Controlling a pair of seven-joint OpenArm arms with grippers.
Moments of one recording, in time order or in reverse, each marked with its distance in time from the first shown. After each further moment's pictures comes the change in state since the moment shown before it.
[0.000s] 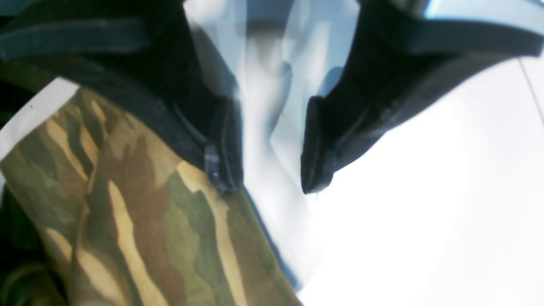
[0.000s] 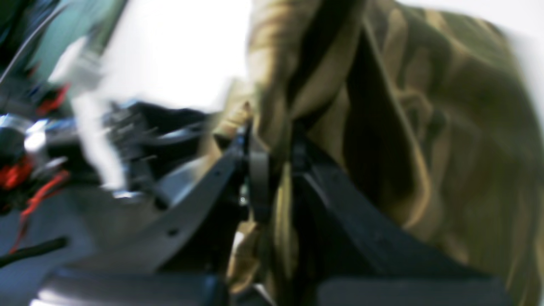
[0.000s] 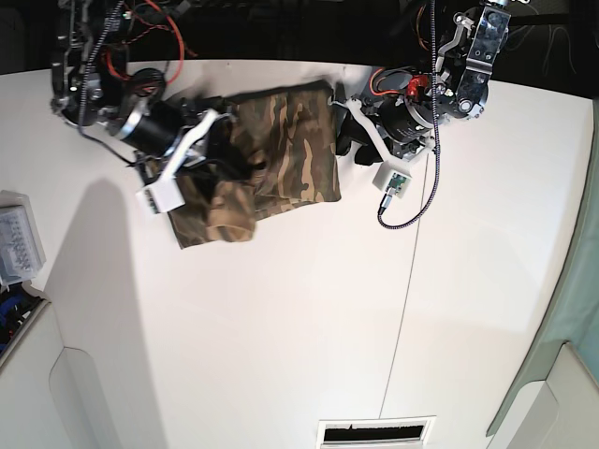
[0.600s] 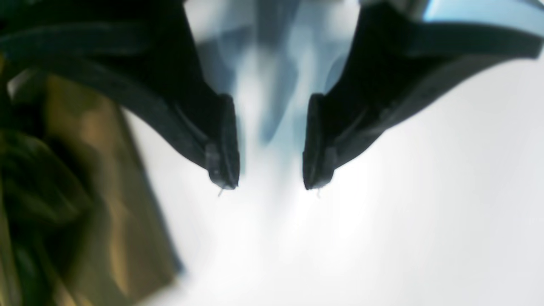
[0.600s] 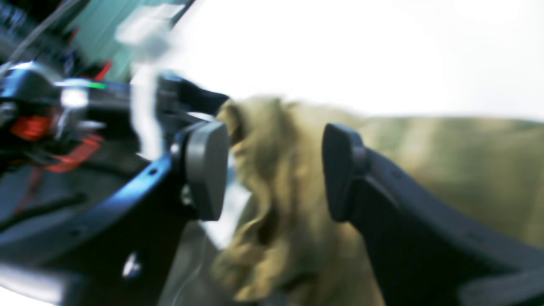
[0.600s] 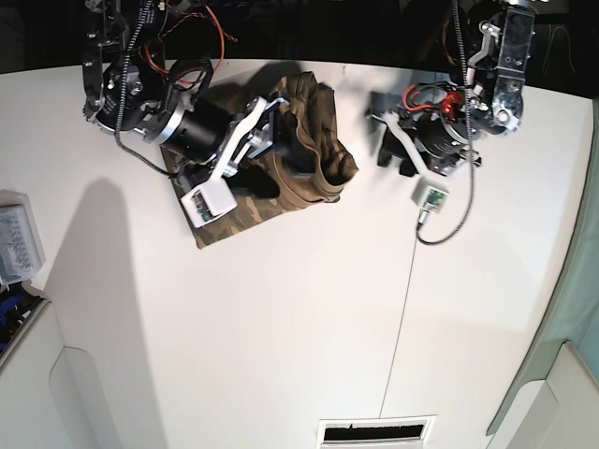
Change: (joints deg) left arm -0.2 -2.5 -11.7 9.6 0.2 2.1 7.3; right arm 0.3 -1.4 -4.3 6.6 -4.8 0.0 3.3
